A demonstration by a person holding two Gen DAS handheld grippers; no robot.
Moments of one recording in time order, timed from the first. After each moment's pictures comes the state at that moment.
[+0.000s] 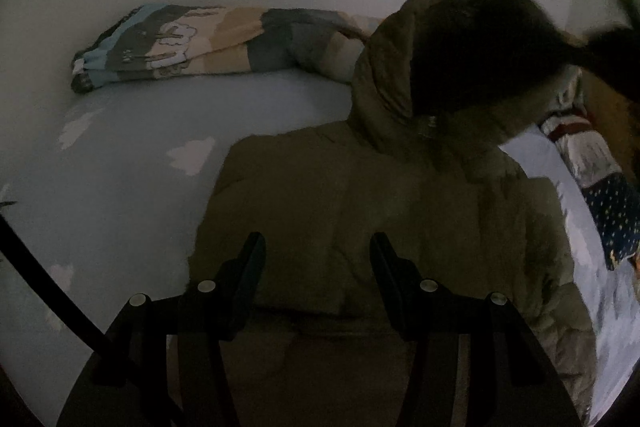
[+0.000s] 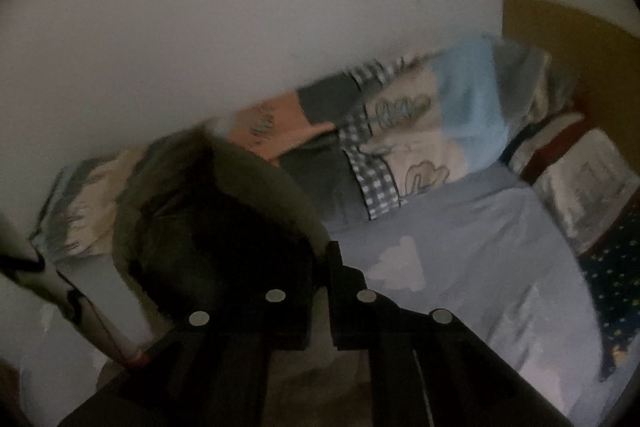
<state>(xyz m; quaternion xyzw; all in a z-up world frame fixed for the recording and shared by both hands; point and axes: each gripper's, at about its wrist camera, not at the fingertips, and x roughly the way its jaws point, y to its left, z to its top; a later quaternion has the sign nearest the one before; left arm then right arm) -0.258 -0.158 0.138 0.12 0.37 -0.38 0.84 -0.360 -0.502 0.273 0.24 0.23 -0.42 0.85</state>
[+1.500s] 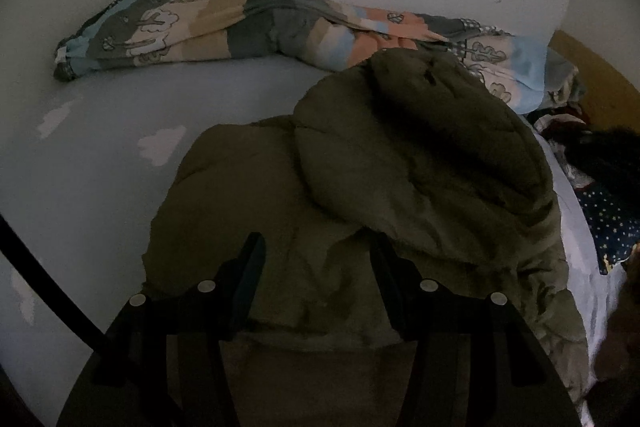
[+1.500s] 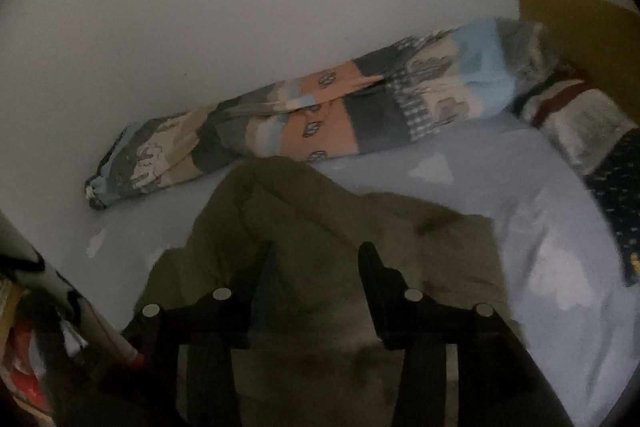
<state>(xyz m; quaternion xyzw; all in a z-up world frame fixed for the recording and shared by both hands) -0.264 -0.195 0.116 0.11 0.39 -0.40 0.82 -0.422 -0.354 0.219 0.25 0.22 -0.34 0.88</state>
